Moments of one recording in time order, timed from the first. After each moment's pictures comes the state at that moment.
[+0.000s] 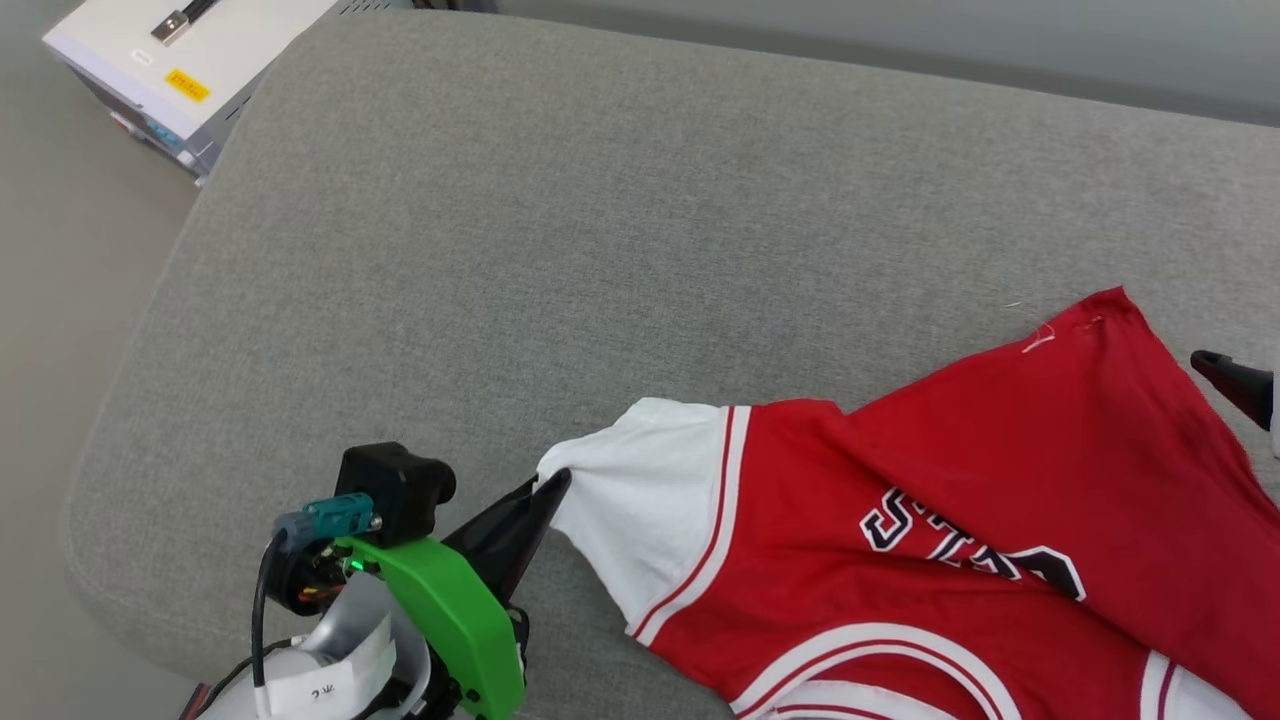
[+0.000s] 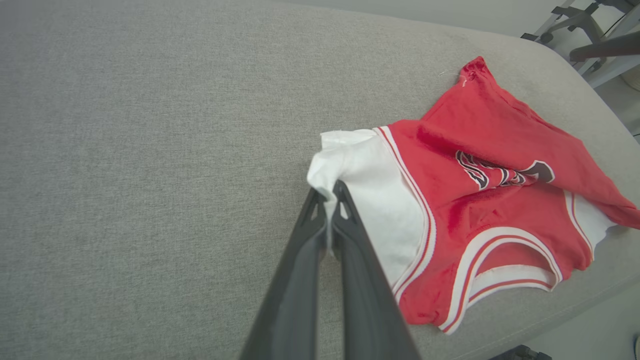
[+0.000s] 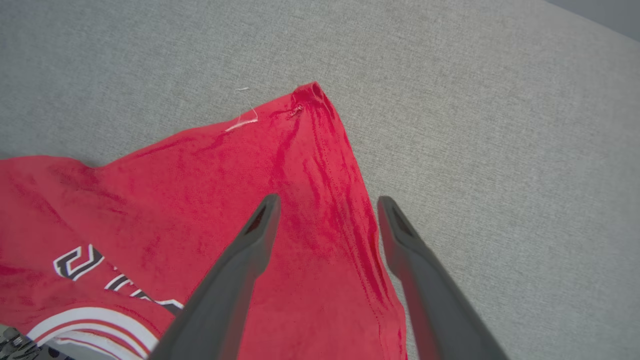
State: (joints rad) left arm -0.20 0.61 -0.65 -0.32 -0.80 0.14 0.22; right arm -0.37 -0.44 -0.13 -0.16 0.46 0.13 1.20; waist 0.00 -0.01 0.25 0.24
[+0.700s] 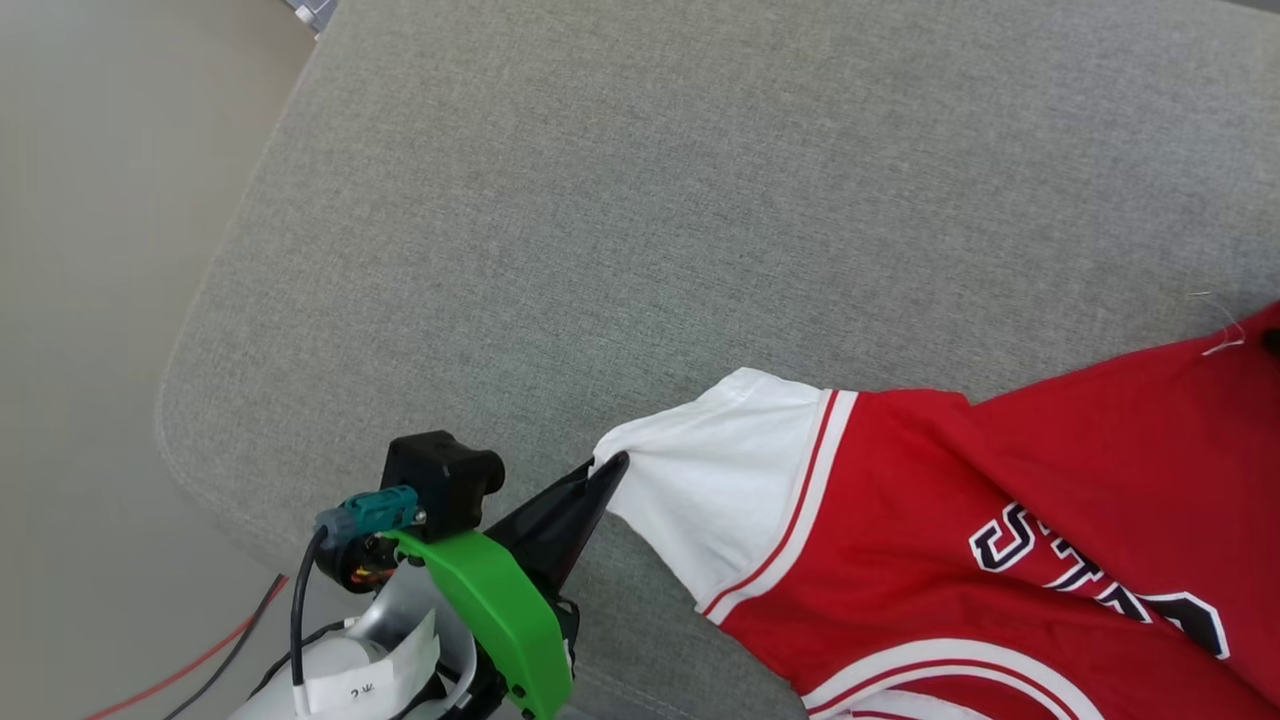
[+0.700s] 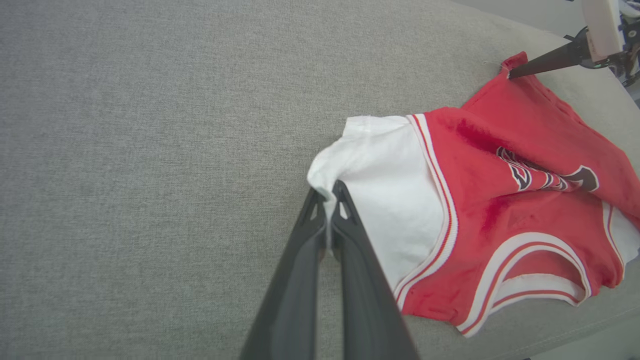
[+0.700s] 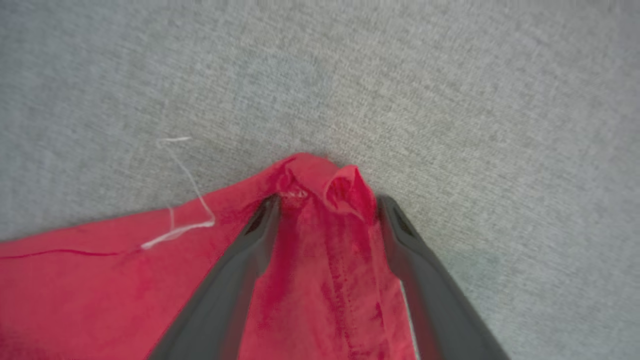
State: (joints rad) left arm -0.25 0.54 -0.69 -0.31 -0.79 0.10 0.18; right arm -0.54 -0.53 -0.04 0.17 0.36 0.13 1.19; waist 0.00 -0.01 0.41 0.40
